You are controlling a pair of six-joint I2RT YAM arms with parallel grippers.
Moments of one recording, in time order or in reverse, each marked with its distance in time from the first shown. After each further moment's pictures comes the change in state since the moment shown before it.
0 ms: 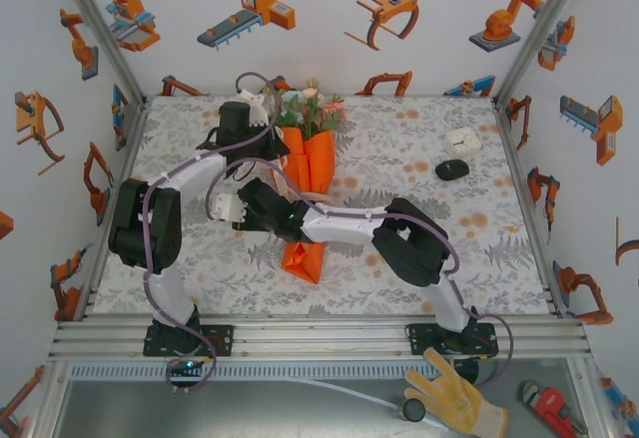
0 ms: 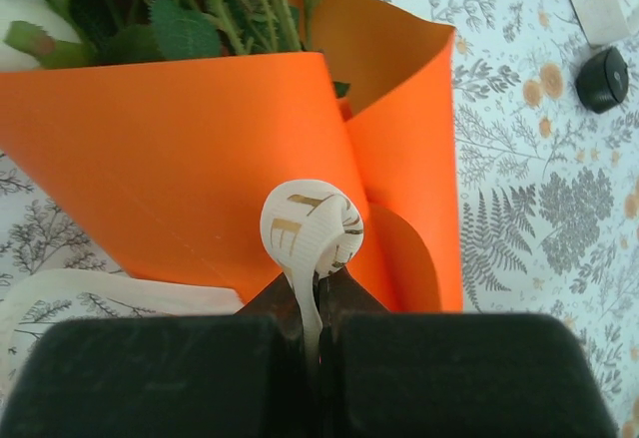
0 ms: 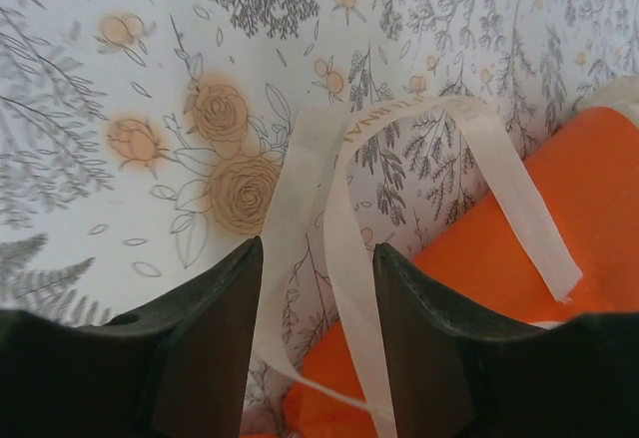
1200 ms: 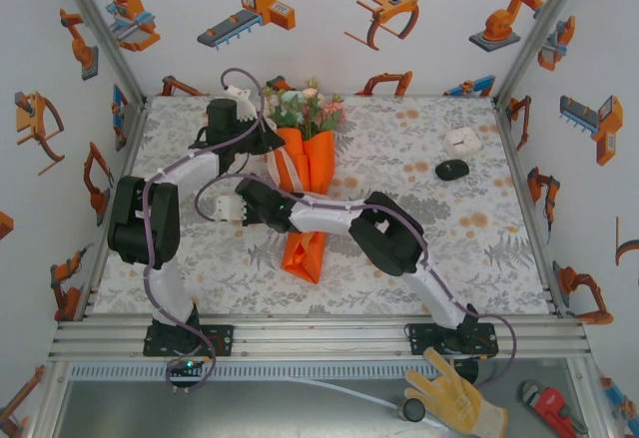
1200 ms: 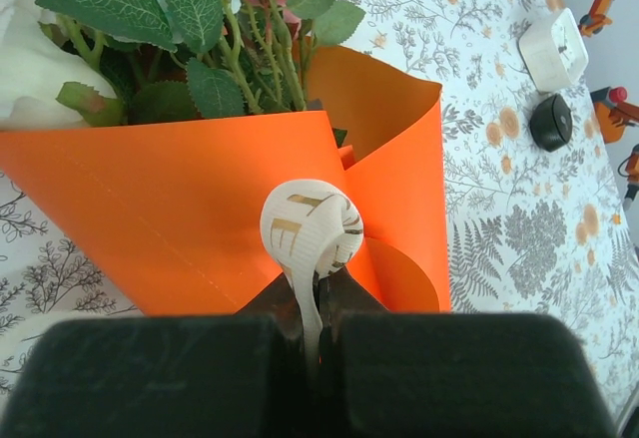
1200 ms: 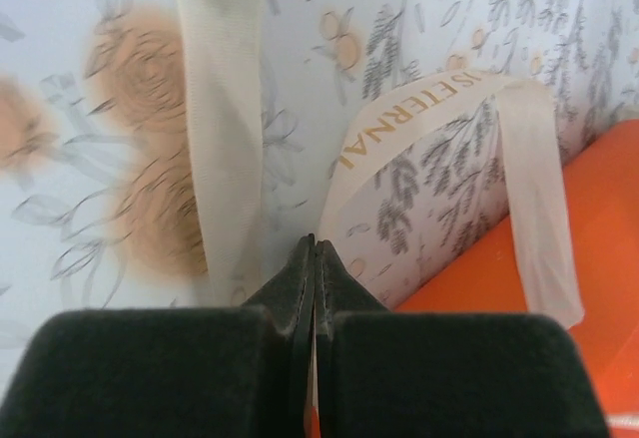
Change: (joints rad) left arm 0.063 0.021 -0.011 0.118 0.096 -0.059; right arm -0.049 0.151 0.135 -0.088 -0.019 -0.139
